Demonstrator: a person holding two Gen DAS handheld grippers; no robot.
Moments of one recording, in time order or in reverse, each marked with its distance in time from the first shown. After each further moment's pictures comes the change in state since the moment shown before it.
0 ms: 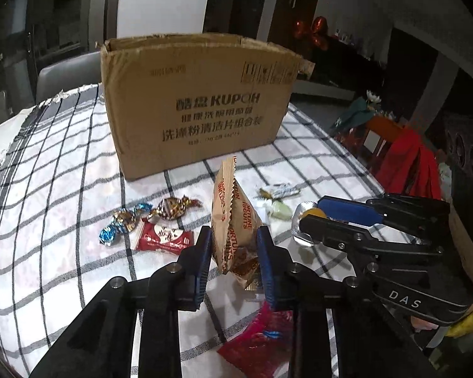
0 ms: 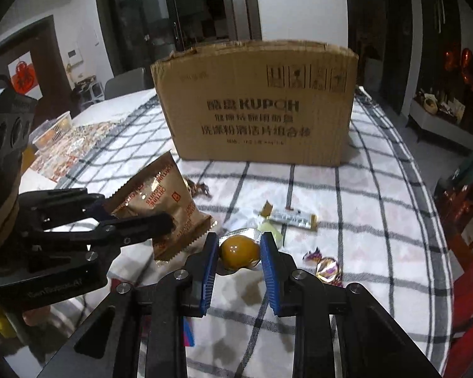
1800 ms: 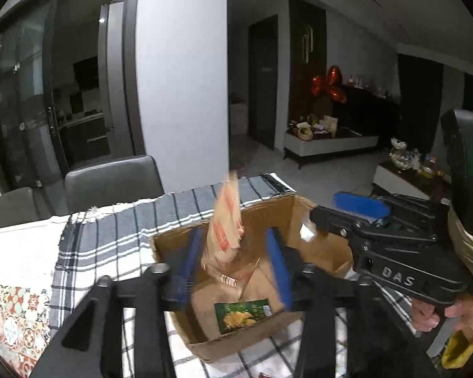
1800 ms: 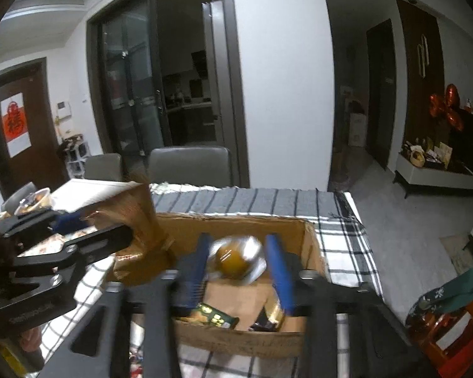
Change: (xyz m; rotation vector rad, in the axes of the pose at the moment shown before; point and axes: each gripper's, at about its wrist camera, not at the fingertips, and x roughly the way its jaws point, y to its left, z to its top) left arm -0.029 0.035 0.187 0.083 -0.292 0.182; right arm 0.007 -0.041 0.197 0.016 -0.274 -0.080
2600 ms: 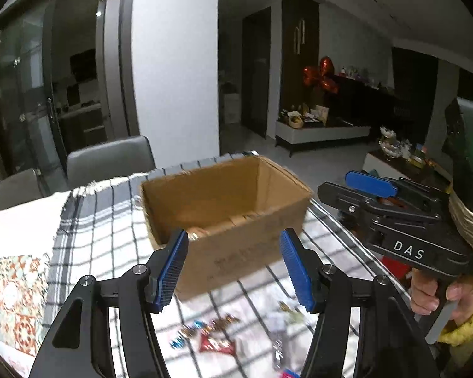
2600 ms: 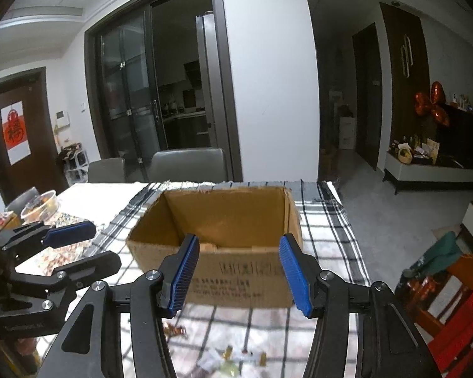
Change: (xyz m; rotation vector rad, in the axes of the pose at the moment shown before) left arm -0.072 -0.043 -0.052 0.001 0.060 -0.047; right arm -0.092 -0.002 -0.054 0.028 -0.045 -0.015
